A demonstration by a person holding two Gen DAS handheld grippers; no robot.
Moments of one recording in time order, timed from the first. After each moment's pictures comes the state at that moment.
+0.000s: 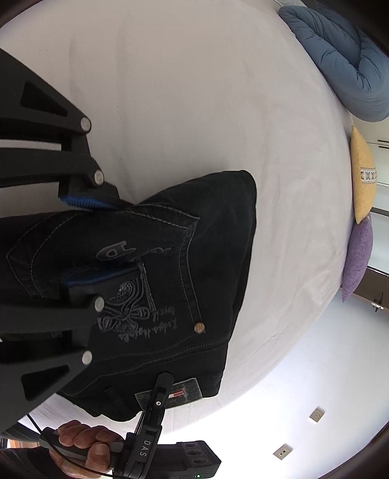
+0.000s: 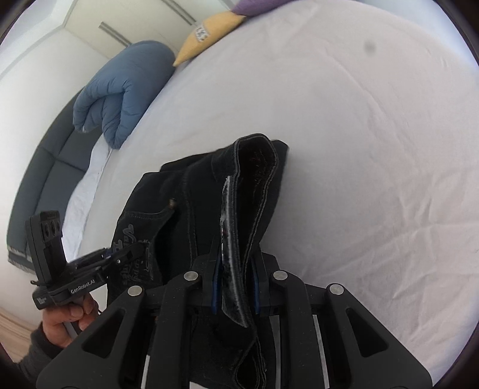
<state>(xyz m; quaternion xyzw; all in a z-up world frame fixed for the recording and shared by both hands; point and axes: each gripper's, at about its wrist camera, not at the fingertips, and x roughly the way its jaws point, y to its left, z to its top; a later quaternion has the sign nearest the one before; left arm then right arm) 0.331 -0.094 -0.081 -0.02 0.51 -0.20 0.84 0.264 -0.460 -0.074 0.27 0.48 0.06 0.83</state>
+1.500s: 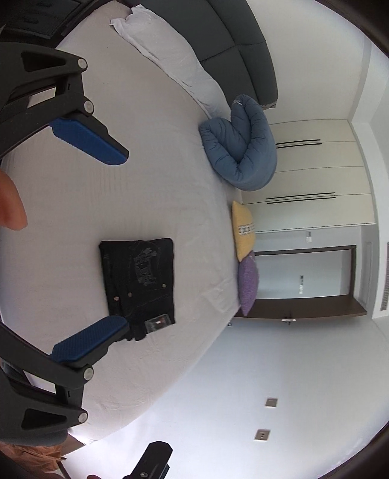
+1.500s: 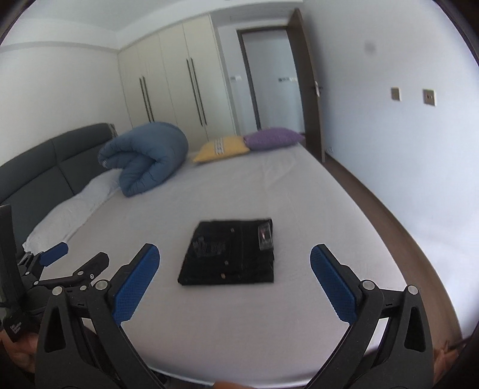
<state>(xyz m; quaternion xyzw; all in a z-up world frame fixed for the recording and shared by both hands) 0.005 -0.067 0.117 0.05 0.28 -0.05 0.96 -0.120 -0.278 0.217 0.07 0.27 -0.08 0.96</state>
